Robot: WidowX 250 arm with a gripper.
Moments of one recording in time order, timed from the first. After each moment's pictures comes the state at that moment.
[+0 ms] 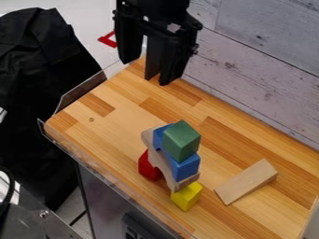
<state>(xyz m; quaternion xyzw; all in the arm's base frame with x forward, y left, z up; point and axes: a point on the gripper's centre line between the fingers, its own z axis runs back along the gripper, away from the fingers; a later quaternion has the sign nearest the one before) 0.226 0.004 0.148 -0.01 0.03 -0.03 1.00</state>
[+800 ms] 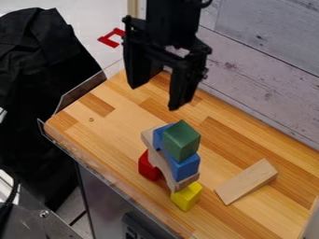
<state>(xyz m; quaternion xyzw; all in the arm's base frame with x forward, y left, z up) 0.210 -0.027 0.134 -0.05 0.06 -0.05 1.00</state>
